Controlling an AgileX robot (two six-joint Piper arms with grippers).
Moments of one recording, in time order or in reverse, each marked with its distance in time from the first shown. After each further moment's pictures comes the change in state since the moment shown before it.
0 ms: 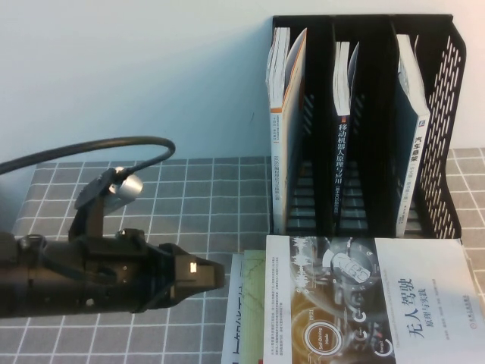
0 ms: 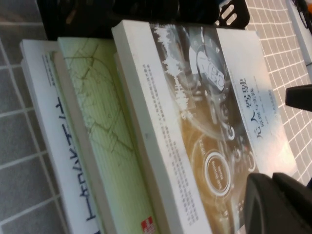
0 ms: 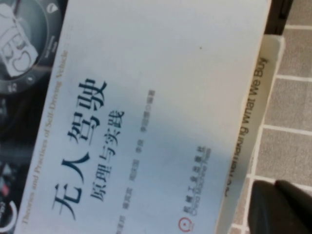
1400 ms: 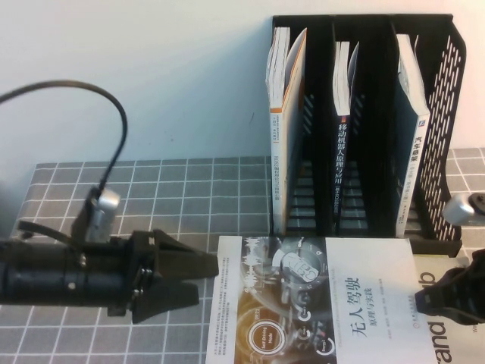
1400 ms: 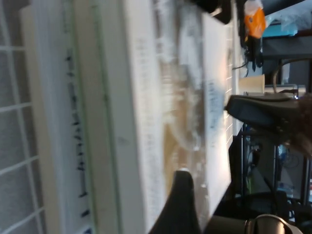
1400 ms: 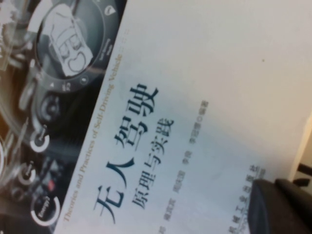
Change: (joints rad) right arm 0.249 0.105 -0.009 0.235 -0.118 -0.063; left arm 0.246 0.319 -0.008 -0.161 0.387 0.100
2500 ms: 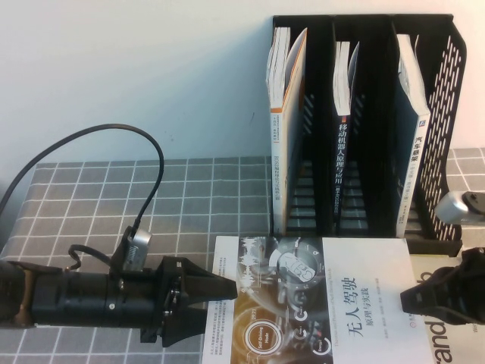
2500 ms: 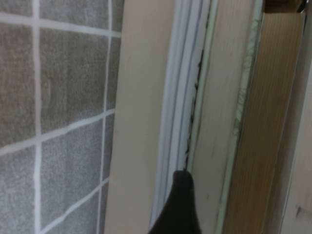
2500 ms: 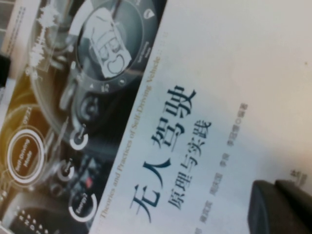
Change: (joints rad) right arm 0.008 0.009 0.000 0.134 0.024 -0.095; left arm -0.052 0.345 -0.010 -0.154 0.016 0.190
